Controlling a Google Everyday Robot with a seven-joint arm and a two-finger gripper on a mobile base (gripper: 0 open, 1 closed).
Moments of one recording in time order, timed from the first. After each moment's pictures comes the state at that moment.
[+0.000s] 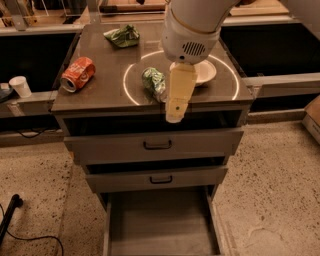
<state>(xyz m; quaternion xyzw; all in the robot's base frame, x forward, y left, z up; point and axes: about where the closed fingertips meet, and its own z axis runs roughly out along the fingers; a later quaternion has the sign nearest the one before) 0.511 -0.023 0.965 -0.72 0.67 0.00 0.19</state>
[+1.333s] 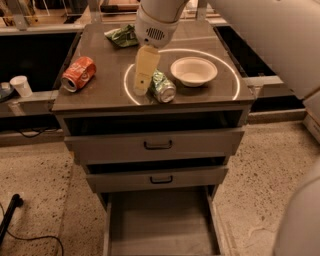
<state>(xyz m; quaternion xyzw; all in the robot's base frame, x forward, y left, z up) 0.617 0.031 0.944 -0.67 0.71 0.02 0.21</state>
